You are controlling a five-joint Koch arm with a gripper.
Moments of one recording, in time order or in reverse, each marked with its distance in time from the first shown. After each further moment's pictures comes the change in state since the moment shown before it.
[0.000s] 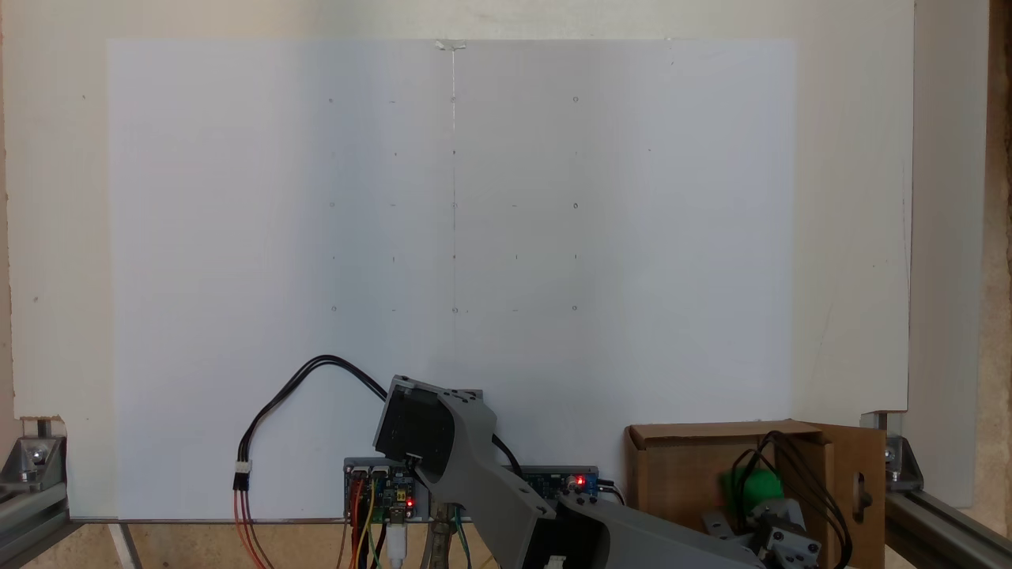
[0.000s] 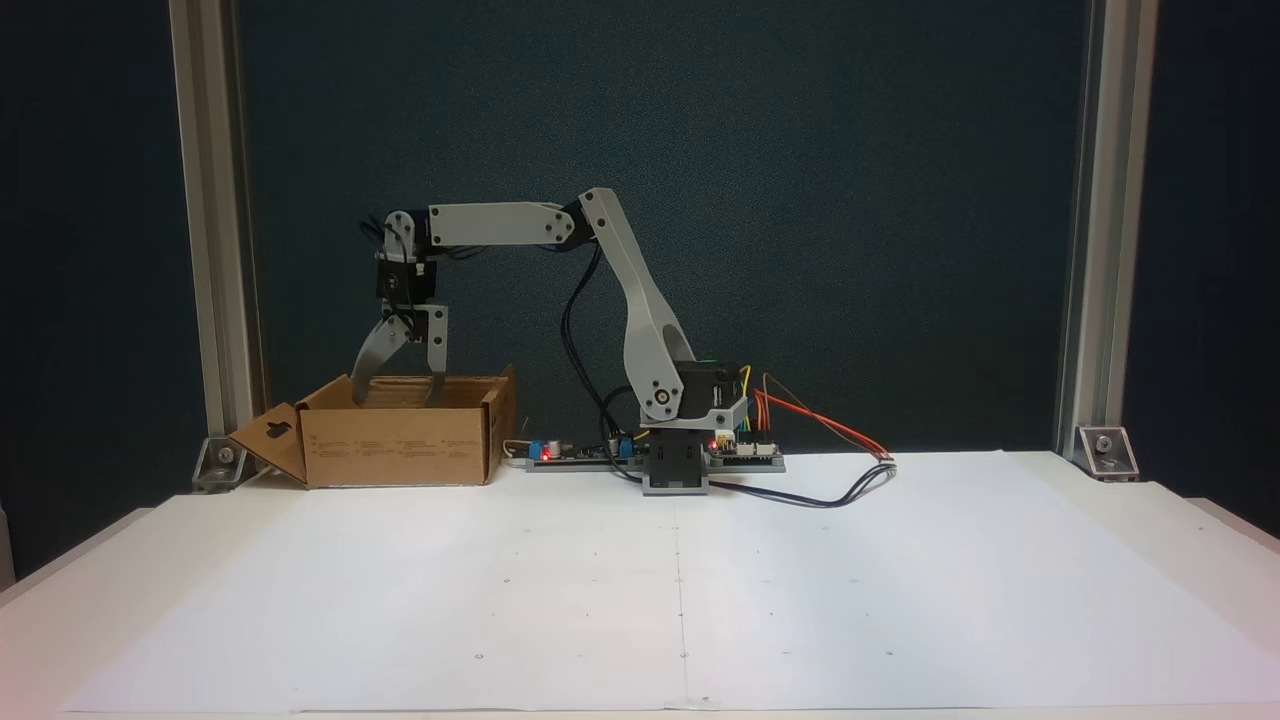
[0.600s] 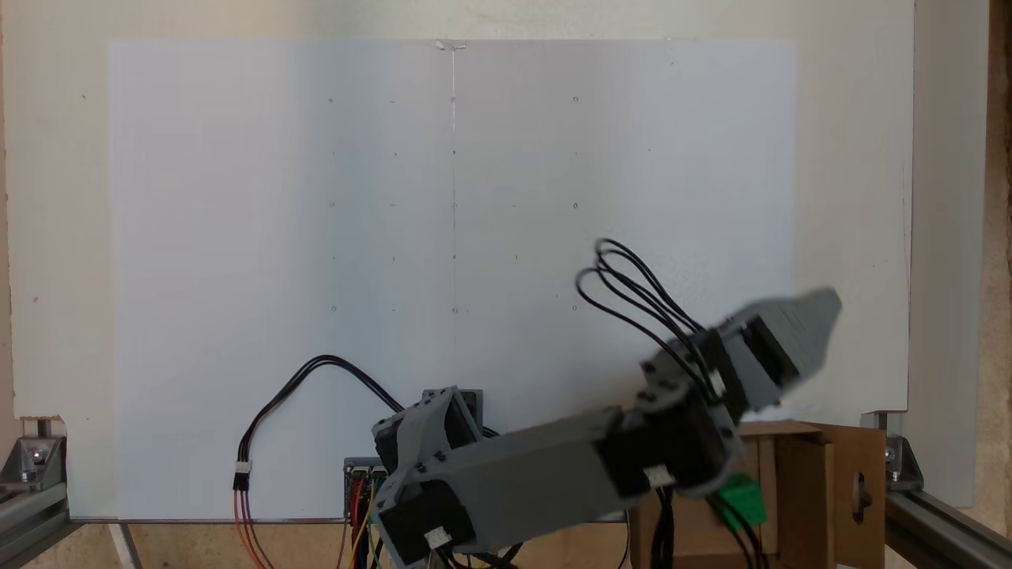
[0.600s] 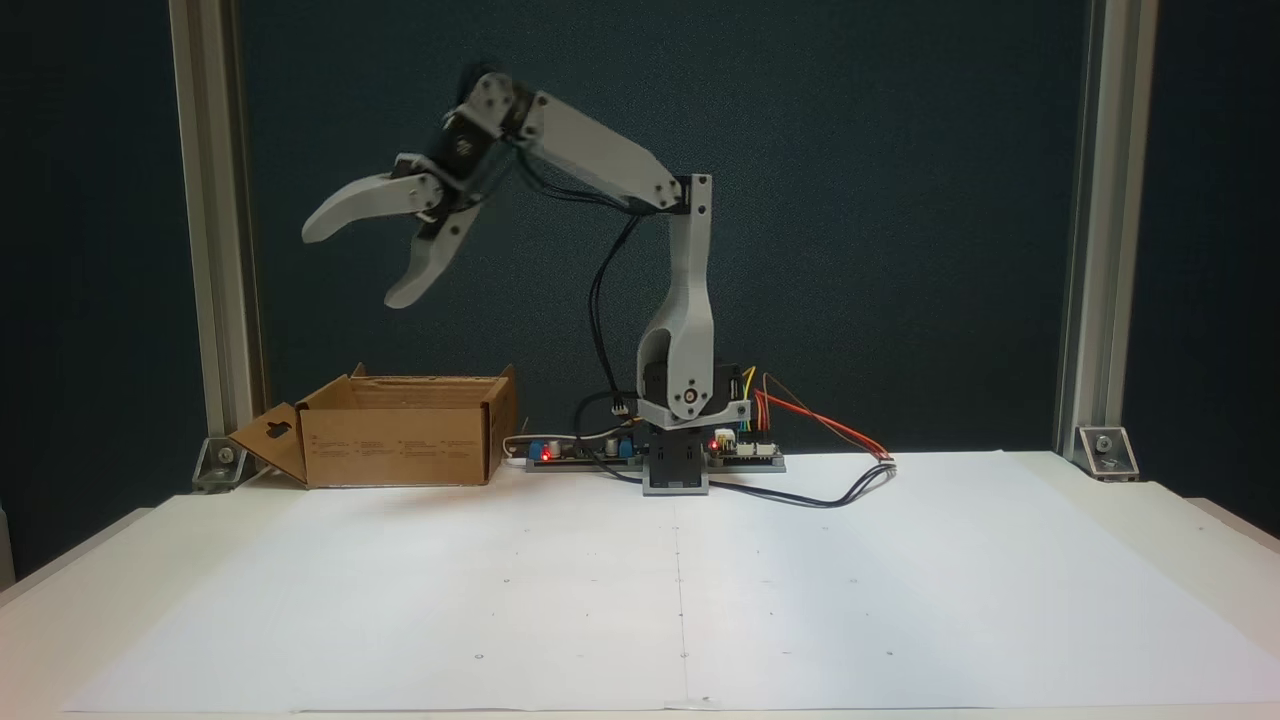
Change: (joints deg) arm -47.4 27.9 0.0 0.1 23.5
